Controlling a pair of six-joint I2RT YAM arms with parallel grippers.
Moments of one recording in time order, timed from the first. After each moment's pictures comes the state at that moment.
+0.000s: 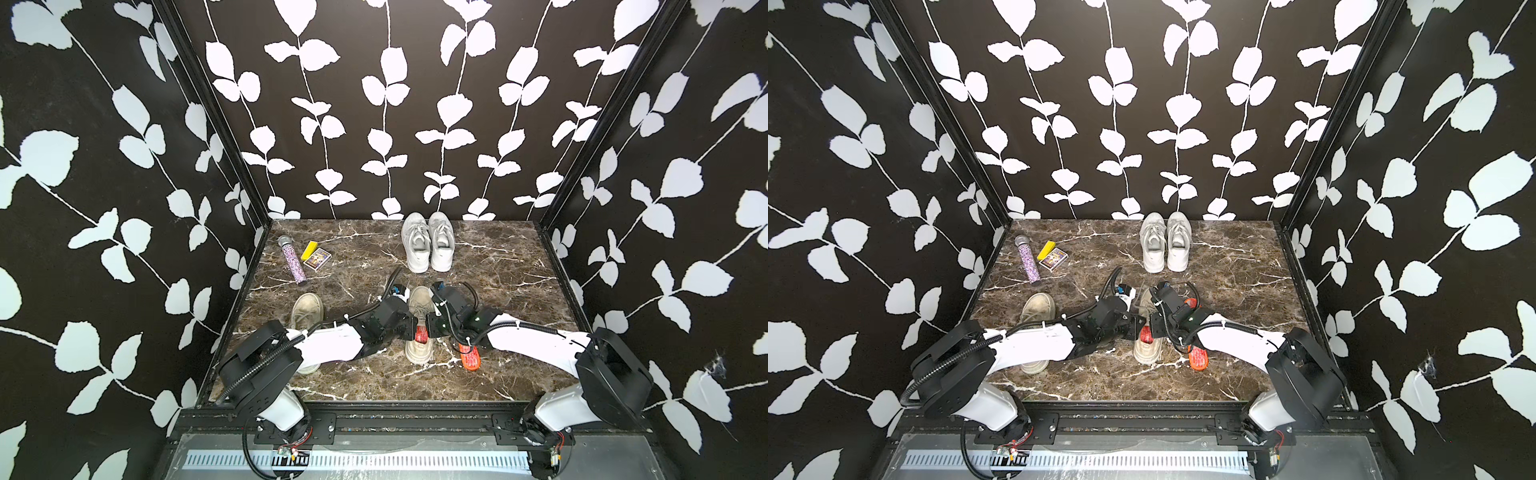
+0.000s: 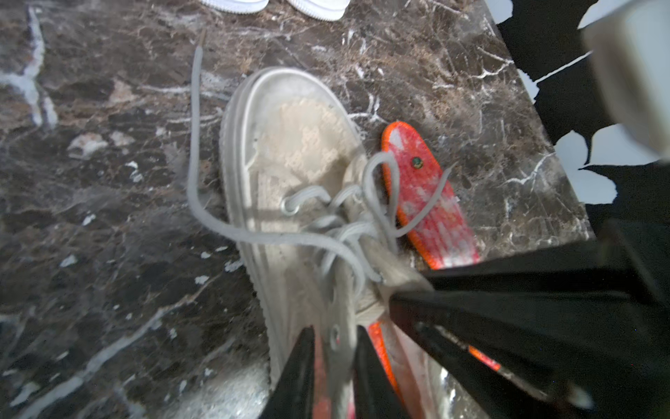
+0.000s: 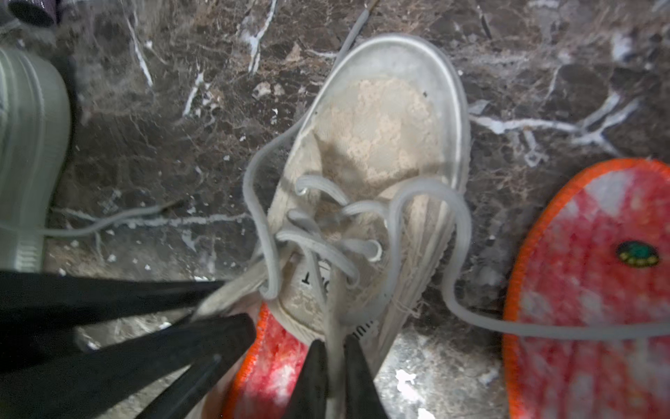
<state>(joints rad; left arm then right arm) -0.93 1.53 0.73 0.13 -0.04 -0.65 0.80 1.46 0.82 -0.28 0.06 0.54</state>
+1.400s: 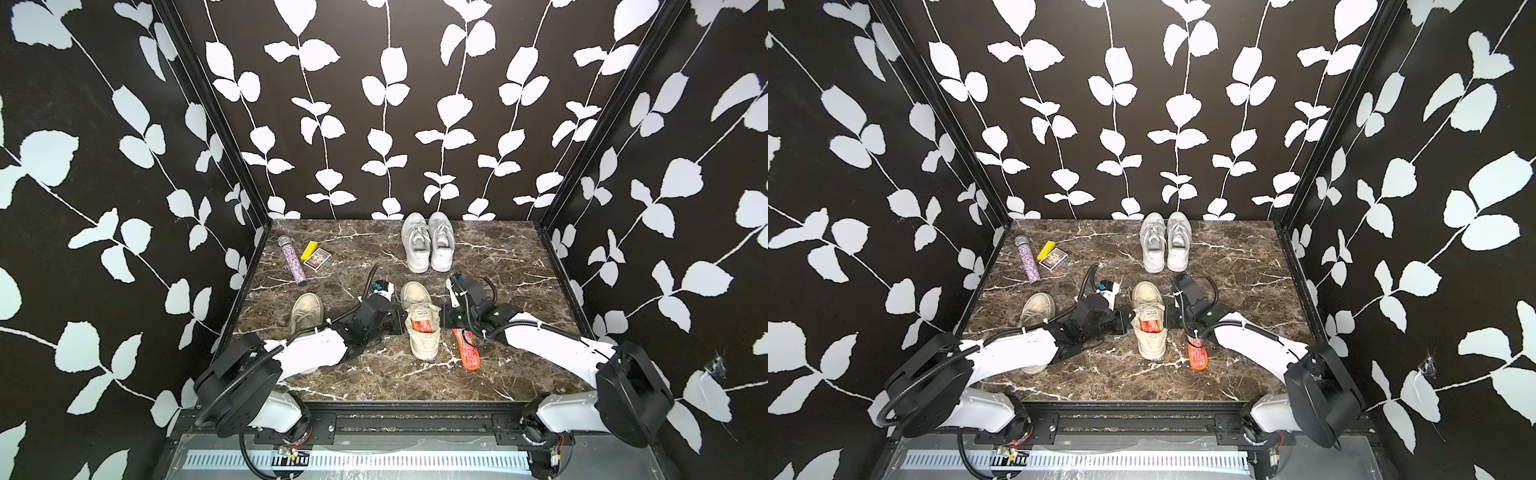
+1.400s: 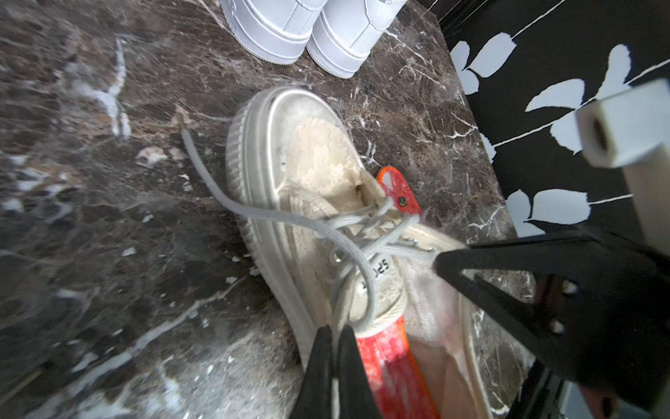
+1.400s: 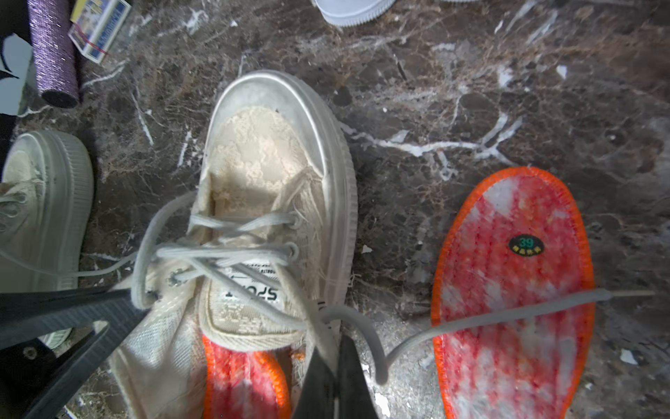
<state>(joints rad) -0.83 1.43 0.61 0.25 0.02 -0.77 0.65 1.37 0.79 -0.31 -0.01 0.55</state>
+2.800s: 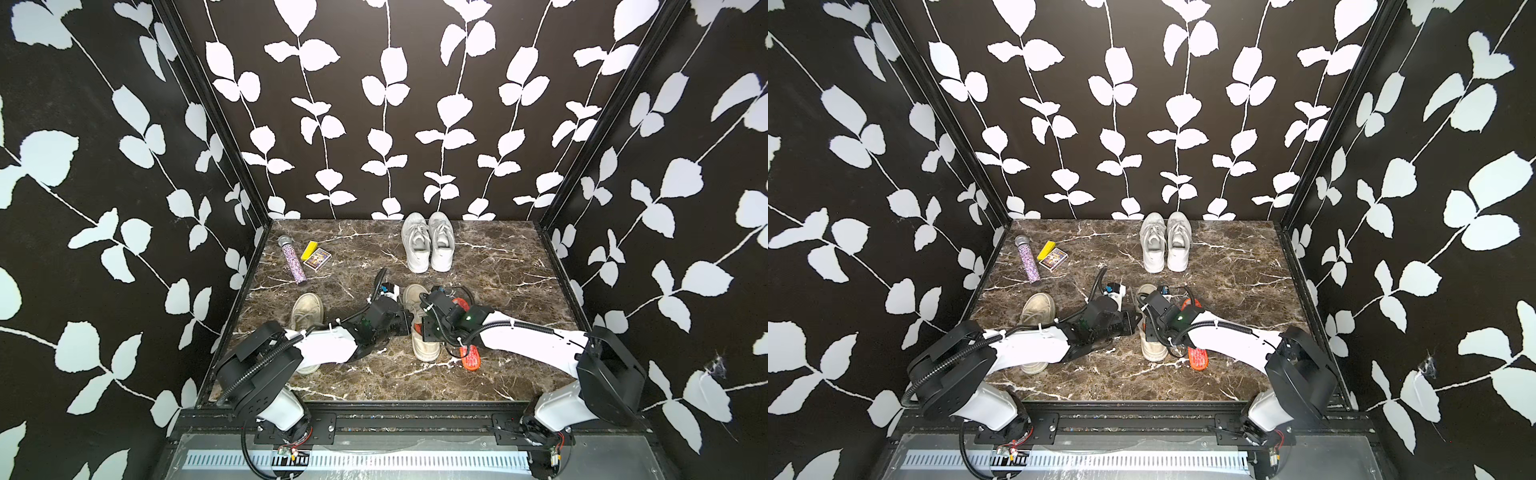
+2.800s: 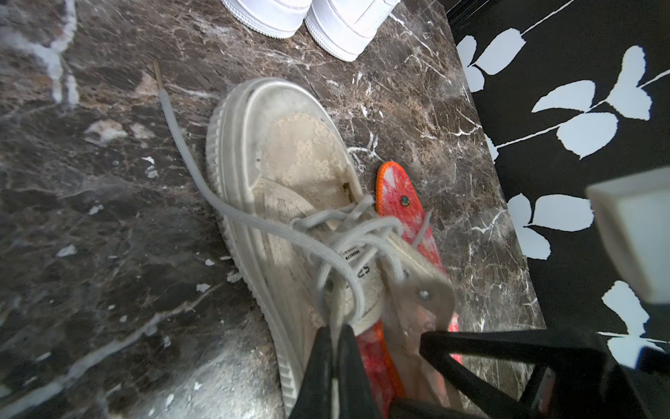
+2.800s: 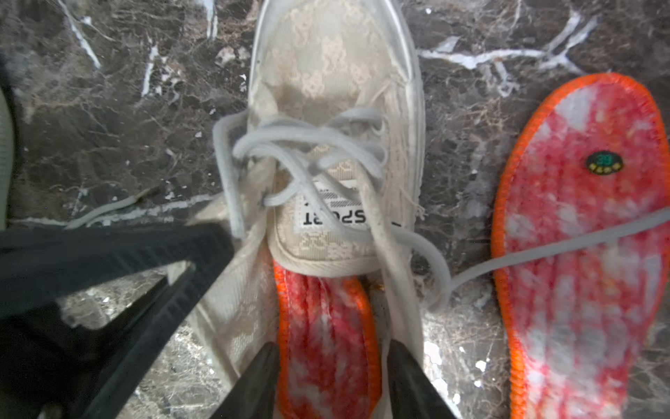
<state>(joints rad) -0.87 1.52 0.63 0.31 0.00 -0.82 0.89 1.51 0.94 -0.52 0.17 0.76</state>
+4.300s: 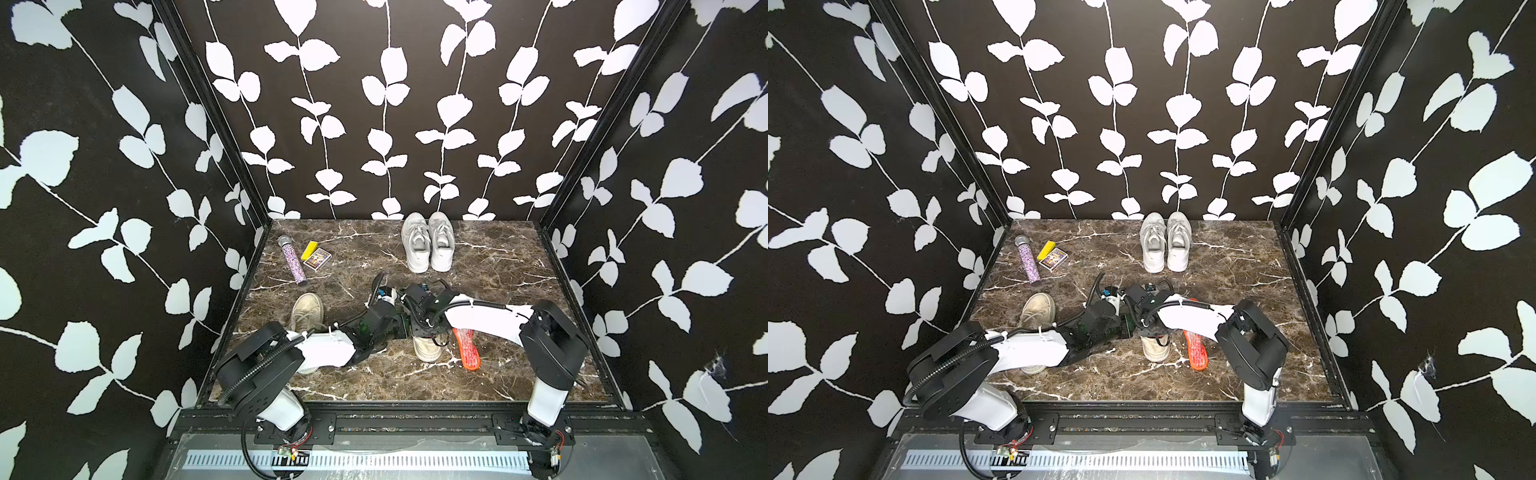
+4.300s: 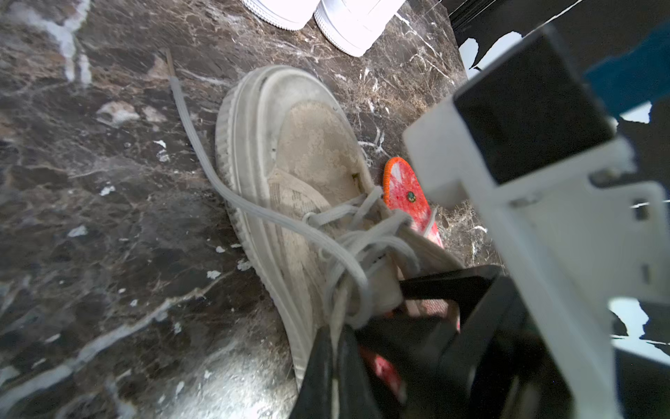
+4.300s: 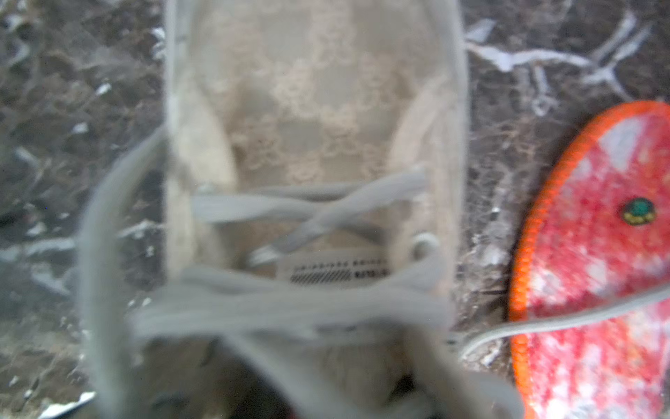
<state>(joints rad) -0.88 1.52 0.58 0.37 -0.01 -0.84 0.88 1.82 1.19 -0.68 0.20 0.69</state>
